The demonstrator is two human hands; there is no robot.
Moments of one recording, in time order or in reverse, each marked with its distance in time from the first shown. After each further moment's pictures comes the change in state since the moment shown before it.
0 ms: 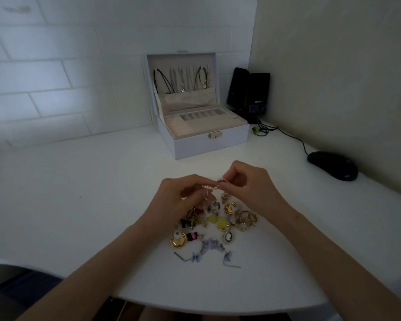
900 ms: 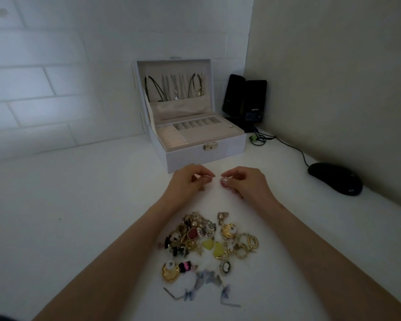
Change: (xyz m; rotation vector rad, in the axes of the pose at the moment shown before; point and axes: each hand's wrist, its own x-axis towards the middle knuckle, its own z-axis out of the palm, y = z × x) left_hand 0.092 -0.059 0.019 0.150 0.025 -0.190; right_hand 0.058 0.052 0.001 0.108 0.109 0.347
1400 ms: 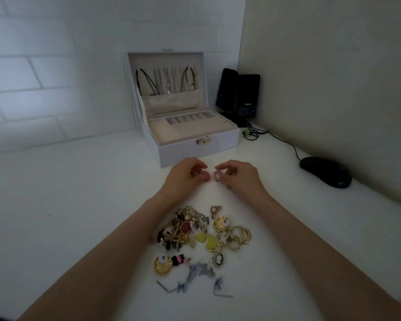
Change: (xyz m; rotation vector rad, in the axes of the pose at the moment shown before) left_hand 0.008 -0.006 0.011 0.135 -0.016 0.000; right_hand 0.007 0.010 0.002 -0.138 0.028 -0.089
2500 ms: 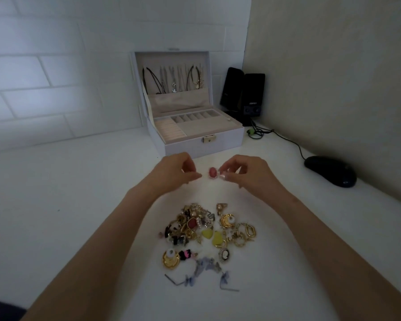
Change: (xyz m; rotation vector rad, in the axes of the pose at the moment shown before) left_hand -0.013 0.017 -0.049 0.173 -0.150 -0.074; right_hand -0.020 -0.029 -0.023 -0.037 -0.127 -0.087
